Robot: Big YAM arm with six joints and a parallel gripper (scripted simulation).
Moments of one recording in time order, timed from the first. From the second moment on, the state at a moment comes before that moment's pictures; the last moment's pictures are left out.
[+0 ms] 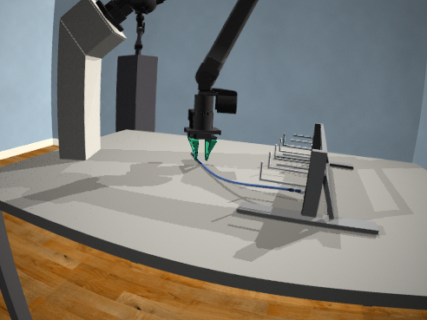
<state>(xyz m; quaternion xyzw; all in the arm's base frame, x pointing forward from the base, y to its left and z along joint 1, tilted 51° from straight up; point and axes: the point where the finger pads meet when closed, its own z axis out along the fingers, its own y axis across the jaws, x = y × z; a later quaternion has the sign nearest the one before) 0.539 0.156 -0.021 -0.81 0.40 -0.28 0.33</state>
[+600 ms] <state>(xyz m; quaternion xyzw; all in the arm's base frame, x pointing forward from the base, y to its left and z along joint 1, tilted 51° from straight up) 0.540 0.157 -0.020 -0.81 0.40 -0.28 0.33</state>
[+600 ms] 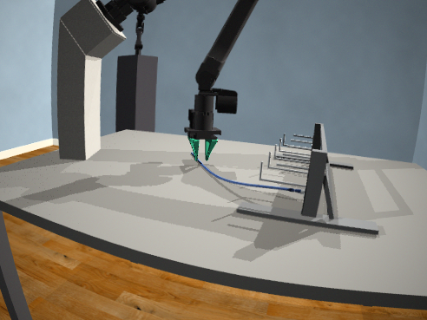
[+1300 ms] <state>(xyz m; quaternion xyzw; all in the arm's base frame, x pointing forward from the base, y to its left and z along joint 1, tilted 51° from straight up) 0.544 0.158 -0.023 -0.81 0.40 -0.28 0.33</state>
